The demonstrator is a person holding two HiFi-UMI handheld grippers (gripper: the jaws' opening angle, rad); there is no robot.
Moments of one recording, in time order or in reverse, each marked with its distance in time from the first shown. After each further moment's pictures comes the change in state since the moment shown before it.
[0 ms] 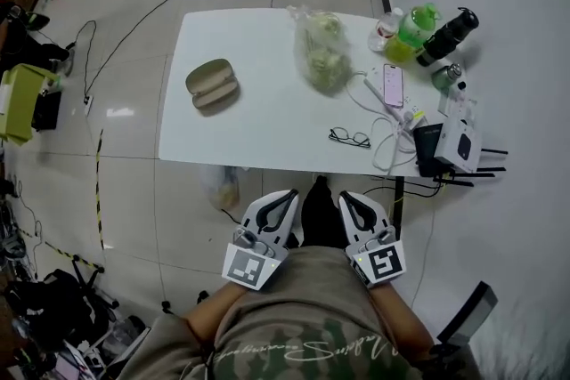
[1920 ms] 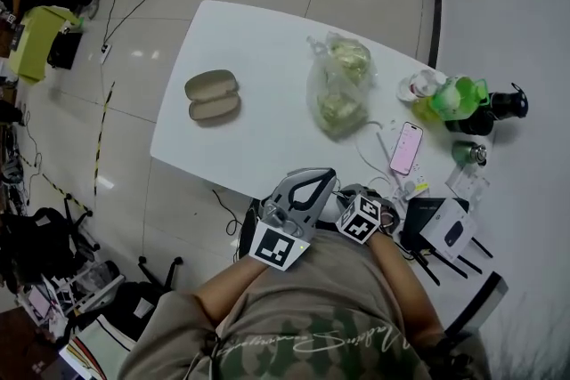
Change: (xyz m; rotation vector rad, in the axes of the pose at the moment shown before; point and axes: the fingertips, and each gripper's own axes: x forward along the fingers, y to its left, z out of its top) left arm 0.226 0.065 0.037 0.192 -0.127 0.096; right arm 0.138 -0.157 -0.193 -0.567 0.967 0.600
